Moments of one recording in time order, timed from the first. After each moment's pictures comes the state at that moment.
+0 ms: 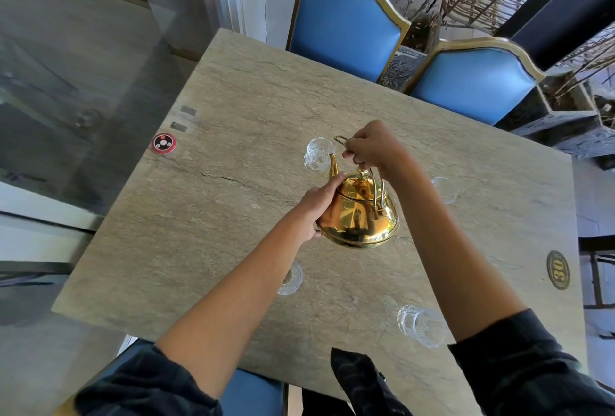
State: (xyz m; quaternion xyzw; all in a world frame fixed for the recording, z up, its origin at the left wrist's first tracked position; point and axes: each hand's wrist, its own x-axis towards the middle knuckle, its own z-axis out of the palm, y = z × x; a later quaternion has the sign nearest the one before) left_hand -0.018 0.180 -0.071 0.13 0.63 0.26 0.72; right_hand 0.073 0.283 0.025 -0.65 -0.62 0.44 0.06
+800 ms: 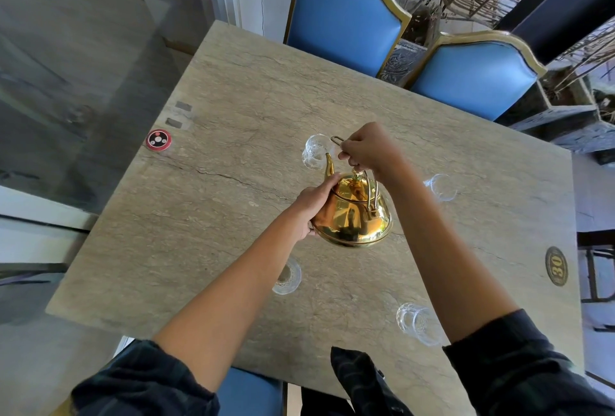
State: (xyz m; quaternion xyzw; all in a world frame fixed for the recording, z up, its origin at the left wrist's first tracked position) left_hand -0.025 0.180 -0.082 0.14 0.64 0.25 0.71; right_hand 0.072 0.285 0.005 -0.67 -0.61 0.42 0.05
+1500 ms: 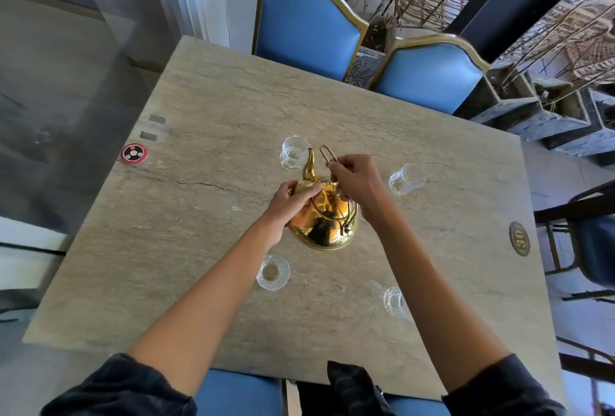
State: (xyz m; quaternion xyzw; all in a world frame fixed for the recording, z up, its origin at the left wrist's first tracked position) left_hand -0.036 0.155 -0.089 0.22 0.62 0.33 0.67; right_hand 0.103 0.199 0.010 -0.66 -0.55 0.47 0.21
